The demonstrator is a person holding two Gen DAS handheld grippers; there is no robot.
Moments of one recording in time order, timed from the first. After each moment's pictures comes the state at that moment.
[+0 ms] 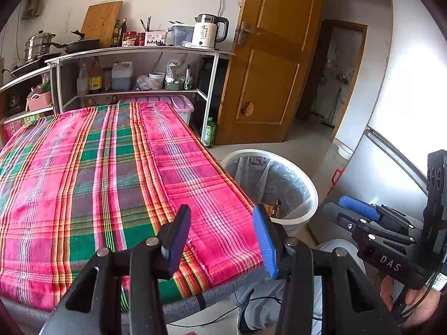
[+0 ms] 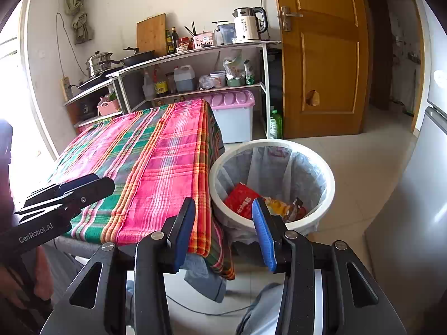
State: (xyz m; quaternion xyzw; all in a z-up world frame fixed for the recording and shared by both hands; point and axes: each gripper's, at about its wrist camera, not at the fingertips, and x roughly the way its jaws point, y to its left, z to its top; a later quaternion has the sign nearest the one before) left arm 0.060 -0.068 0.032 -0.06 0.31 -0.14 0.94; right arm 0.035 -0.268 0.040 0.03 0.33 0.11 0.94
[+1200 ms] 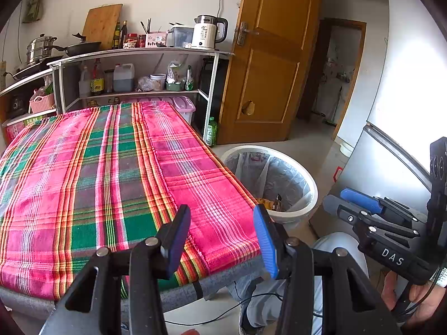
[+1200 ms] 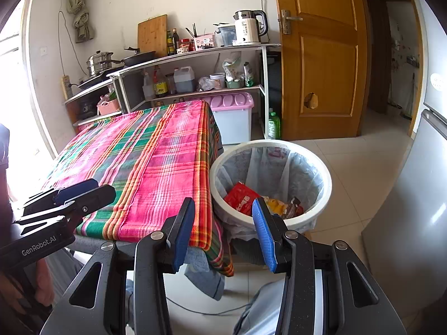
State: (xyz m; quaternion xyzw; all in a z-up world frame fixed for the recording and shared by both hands) left arm 0.046 -0.074 0.028 -0.05 0.31 -0.13 0.94; right arm 0.026 -0.266 0.040 0.02 0.32 0.10 0.94
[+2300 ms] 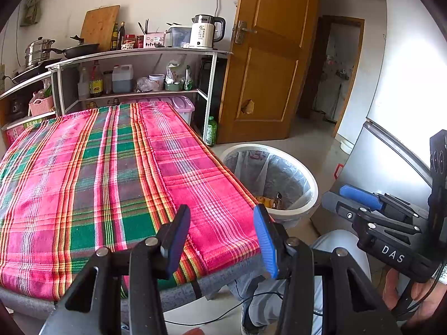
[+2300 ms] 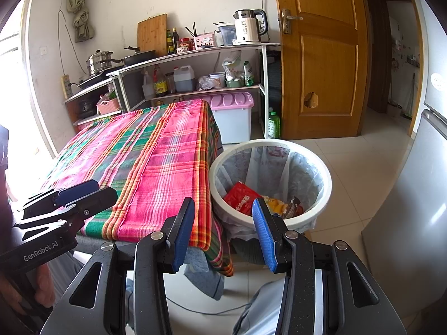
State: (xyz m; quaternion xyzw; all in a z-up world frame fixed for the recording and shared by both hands) left arm 0.045 -0.079 0.027 -0.04 0.31 -0.13 0.94; right arm 0.026 -0.267 0.039 0.02 0.32 0.10 0.94
